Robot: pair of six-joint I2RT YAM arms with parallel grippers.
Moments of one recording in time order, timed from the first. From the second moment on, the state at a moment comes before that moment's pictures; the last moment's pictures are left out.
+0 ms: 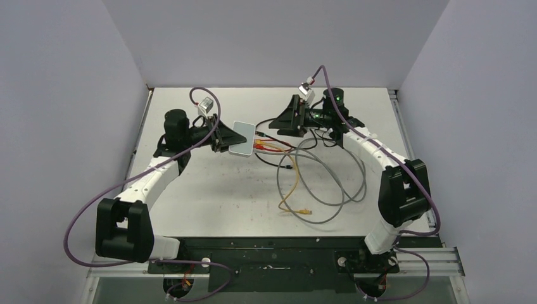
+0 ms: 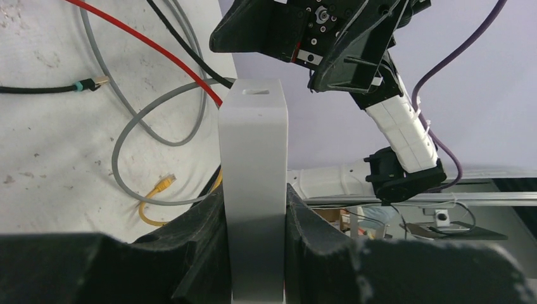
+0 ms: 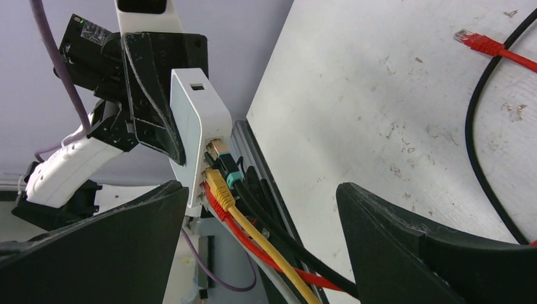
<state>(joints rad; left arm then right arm) -0.16 1.37 0.91 0.22 1.02 -1.08 0.34 1.67 1.28 0.03 -0.94 0.79</state>
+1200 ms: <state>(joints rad) -0.16 1.38 0.85 0.26 1.02 -1.27 0.44 1.84 1.30 0.31 -1.07 1.17</state>
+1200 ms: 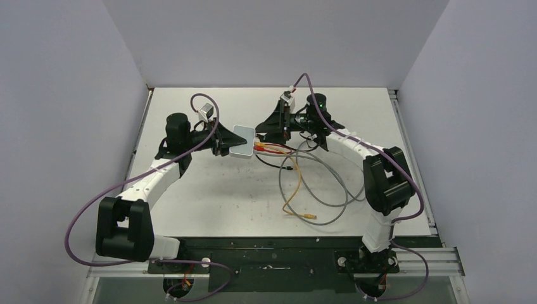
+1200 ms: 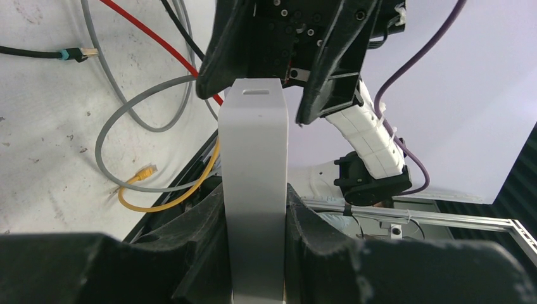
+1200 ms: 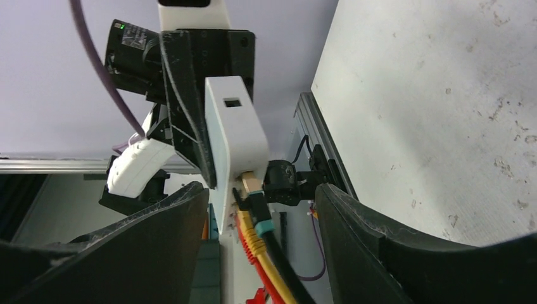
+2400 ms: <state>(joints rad) -0.16 1.38 0.85 0.26 1.03 -1.27 0.45 1.90 1.15 0.91 -1.10 1.58</state>
